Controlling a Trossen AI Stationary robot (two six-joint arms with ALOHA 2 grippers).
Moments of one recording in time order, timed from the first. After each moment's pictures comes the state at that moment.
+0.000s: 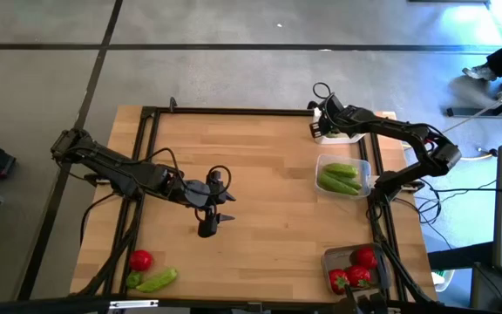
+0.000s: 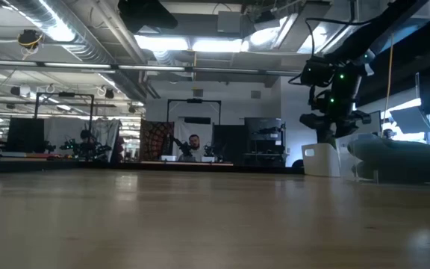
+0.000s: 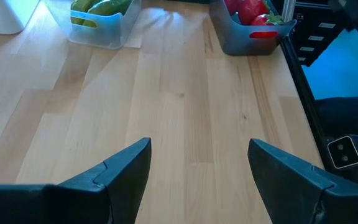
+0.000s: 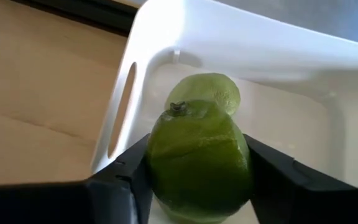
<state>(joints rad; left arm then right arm) -0.31 1.33 1.03 -0.36 -0.21 -0.29 -0.81 1.44 0.84 -0.48 0.32 0.37</state>
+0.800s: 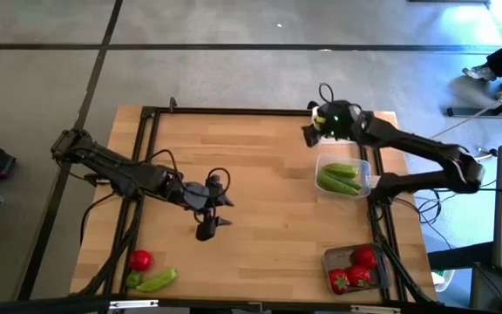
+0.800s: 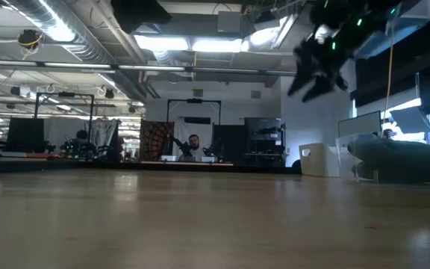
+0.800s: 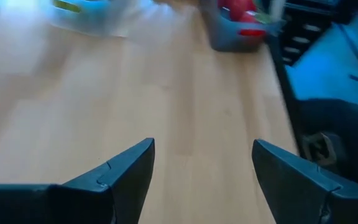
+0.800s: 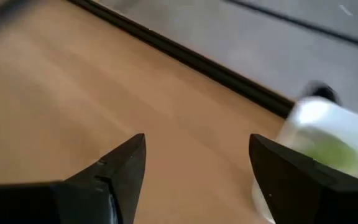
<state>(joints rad) -0.33 1.33 1.03 -0.36 -0.16 -0.37 -0.55 1.15 0.88 -0.42 0.15 0.31</state>
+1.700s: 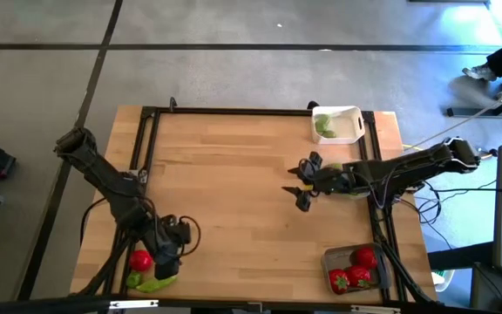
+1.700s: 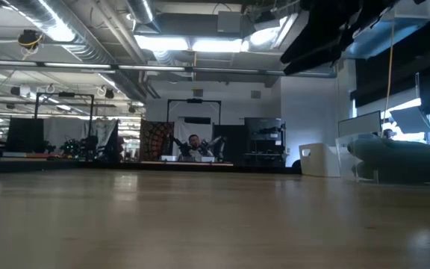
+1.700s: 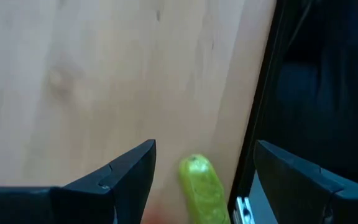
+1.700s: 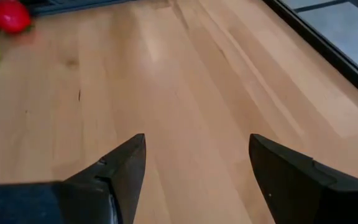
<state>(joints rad) -0.77 1.37 1.03 -0.78 -0.03 -1.07 0.19 1.21 0.84 -0.26 0.39 0.30</state>
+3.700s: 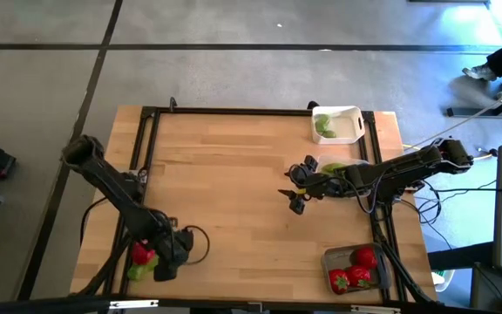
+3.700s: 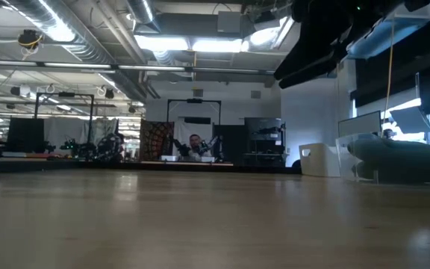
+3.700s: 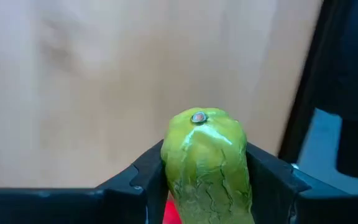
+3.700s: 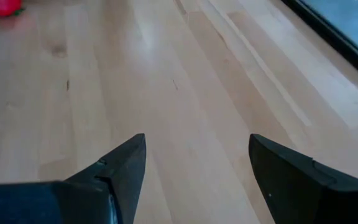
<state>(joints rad) -0.76 1.51 1.03 -0.86 0.11 -0.94 0.21 1.30 0.84 -0.23 0.42 0.34</state>
